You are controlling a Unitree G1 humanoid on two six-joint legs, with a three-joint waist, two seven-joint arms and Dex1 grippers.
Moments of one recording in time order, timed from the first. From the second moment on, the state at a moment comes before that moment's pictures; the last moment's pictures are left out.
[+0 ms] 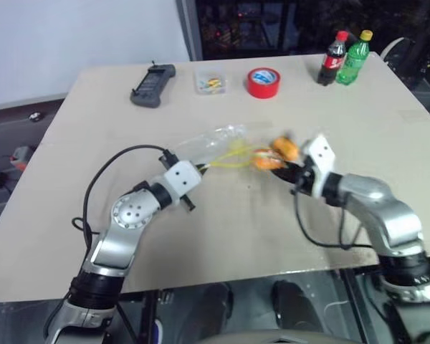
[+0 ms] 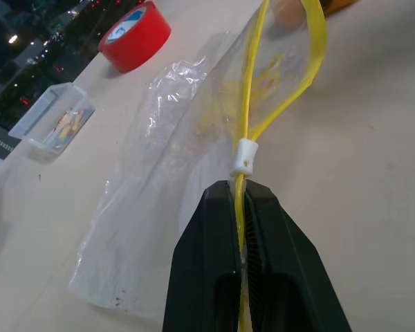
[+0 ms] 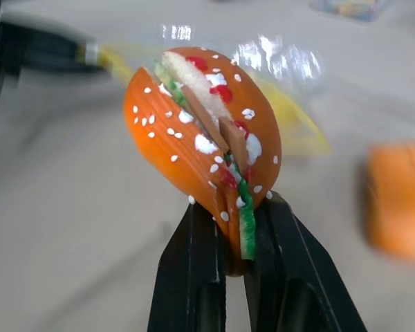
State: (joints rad) left arm -0.22 0.55 -0.08 -0.21 0.10 0.13 -0.59; right arm -0.45 -0.35 0.12 -0.29 0.30 0.75 0.63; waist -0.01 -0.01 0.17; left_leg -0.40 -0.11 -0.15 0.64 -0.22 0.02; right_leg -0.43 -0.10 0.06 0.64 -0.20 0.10
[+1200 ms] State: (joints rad) left arm -0.22 0.55 -0.10 -0.30 0.04 0.15 -0.65; right arm -0.53 -0.27 0.21 -0.16 0.17 0.77 0.47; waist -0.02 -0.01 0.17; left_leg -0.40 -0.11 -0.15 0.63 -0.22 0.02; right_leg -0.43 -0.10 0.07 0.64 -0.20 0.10
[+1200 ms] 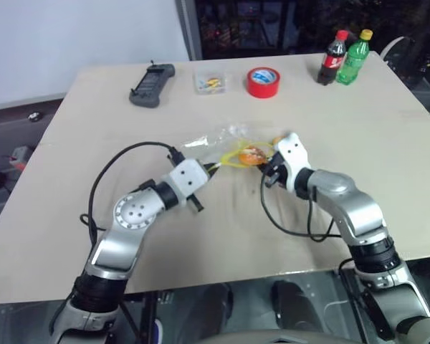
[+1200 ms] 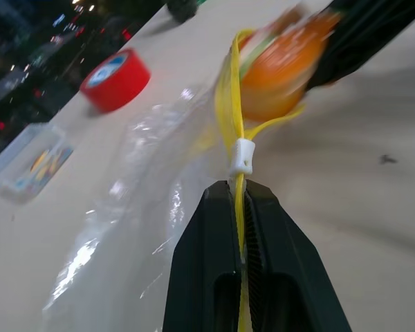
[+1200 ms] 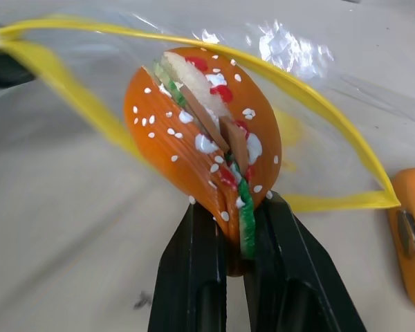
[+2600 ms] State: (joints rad) left arm -0.26 0.45 0.00 -0.24 -0.04 0.41 -0.48; right arm -0.72 -0.26 -0.04 0.42 0.14 0.44 0.31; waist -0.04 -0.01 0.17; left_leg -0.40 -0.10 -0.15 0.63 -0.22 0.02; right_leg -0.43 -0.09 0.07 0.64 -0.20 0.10
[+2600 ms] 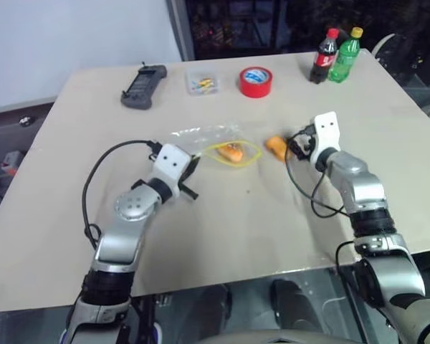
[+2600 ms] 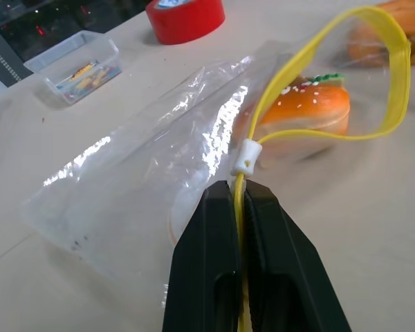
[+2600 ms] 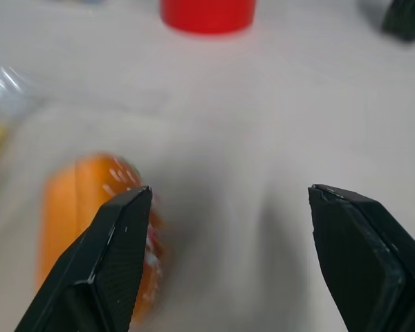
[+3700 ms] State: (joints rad) left arm -0.16 0.54 0.08 -0.27 -0.07 0.43 -0.48; right arm -0.65 -0.09 -0.01 0.25 0.30 0.66 0.34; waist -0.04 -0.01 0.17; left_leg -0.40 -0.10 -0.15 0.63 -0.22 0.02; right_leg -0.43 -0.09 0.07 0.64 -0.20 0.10
